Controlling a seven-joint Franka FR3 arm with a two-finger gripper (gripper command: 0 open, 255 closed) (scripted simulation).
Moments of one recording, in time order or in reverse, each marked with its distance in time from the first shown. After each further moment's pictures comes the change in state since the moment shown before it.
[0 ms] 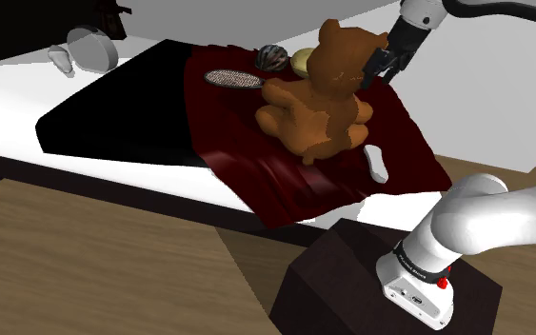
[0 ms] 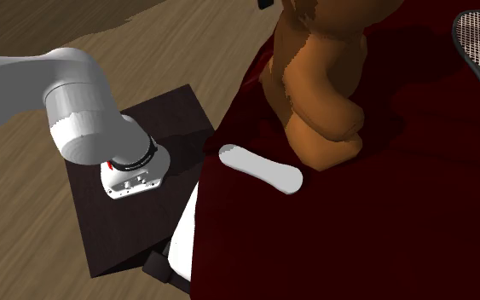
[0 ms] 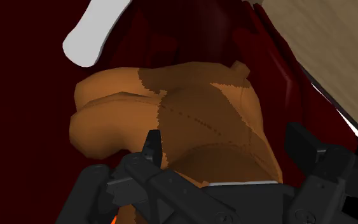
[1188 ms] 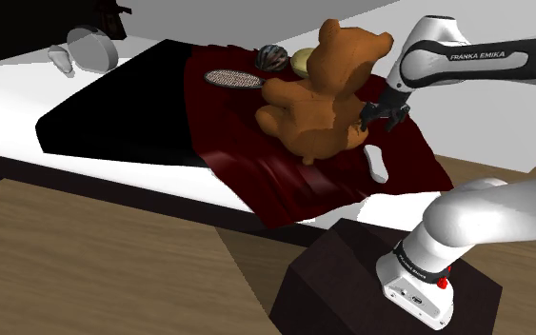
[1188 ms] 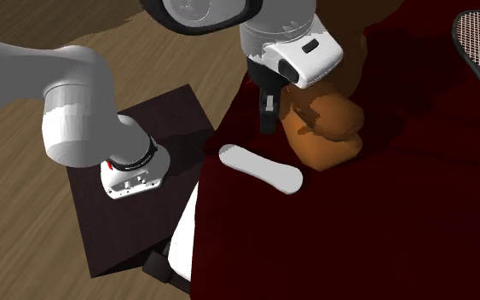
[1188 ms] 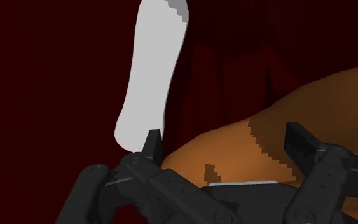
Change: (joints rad) arm -0.211 0.134 -0.150 -0.301 -0.083 0.303 0.174
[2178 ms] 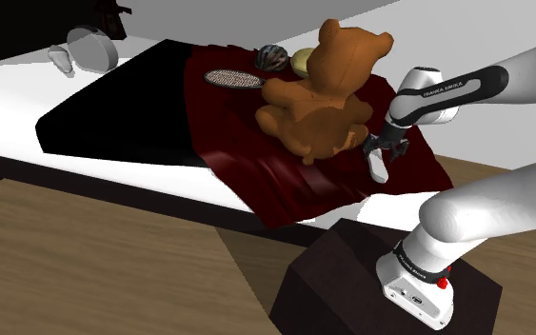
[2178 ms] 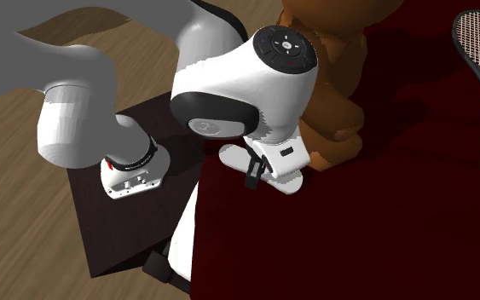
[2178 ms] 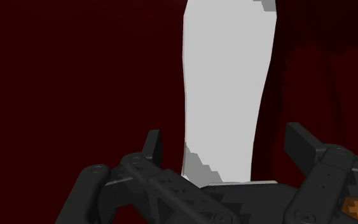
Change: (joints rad) arm -0.123 0.213 -0.118 -0.160 -0.059 0.300 0.083
